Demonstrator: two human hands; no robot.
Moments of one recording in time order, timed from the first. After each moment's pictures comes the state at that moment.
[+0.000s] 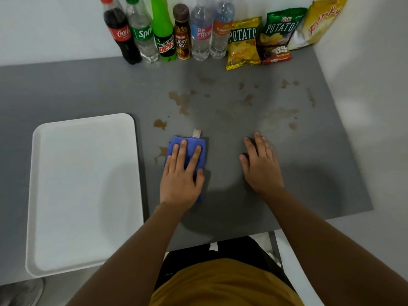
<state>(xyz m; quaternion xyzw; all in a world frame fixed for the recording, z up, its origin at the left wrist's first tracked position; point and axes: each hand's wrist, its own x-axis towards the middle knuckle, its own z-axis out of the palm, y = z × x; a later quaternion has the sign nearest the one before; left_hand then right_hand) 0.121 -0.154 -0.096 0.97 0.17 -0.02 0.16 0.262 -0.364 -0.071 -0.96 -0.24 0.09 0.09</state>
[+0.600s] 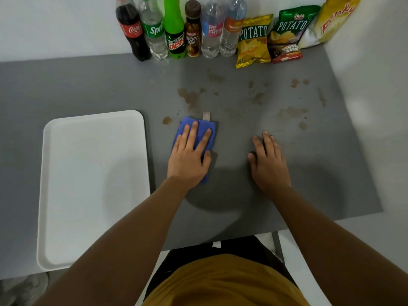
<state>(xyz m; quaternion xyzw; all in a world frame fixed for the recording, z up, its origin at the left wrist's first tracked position) 0.163 -0.122 -0.093 0.98 0.12 -0.02 0.15 0.259 -0.360 -0.073 -0.96 -0.23 0.09 0.09</state>
